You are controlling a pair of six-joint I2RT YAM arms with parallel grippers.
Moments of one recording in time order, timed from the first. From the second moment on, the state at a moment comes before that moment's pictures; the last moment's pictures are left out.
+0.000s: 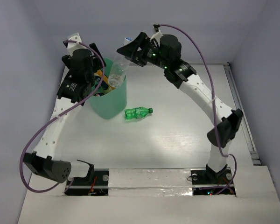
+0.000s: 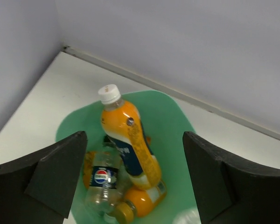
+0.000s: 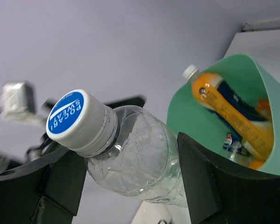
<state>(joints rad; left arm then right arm) -0.33 1.34 1.56 -0.47 -0.58 -0.37 0.65 1.82 2.00 -0.15 -0.33 0.98</state>
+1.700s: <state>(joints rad) -0.87 1.75 1.33 -0.44 -0.27 0.03 0.33 0.68 0.91 -0.48 0.05 0.71</state>
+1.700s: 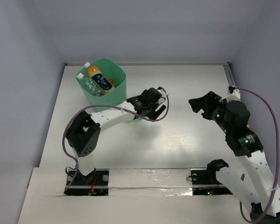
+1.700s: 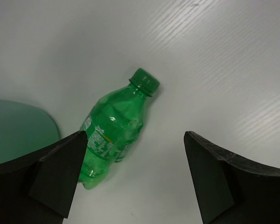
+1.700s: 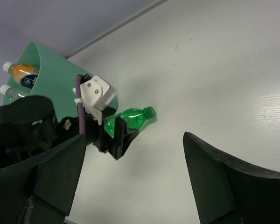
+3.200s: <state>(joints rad) -0.78 1.77 1.78 -0.56 -0.15 -0.12 0.31 0.73 0.93 -0.56 0.05 0.63</state>
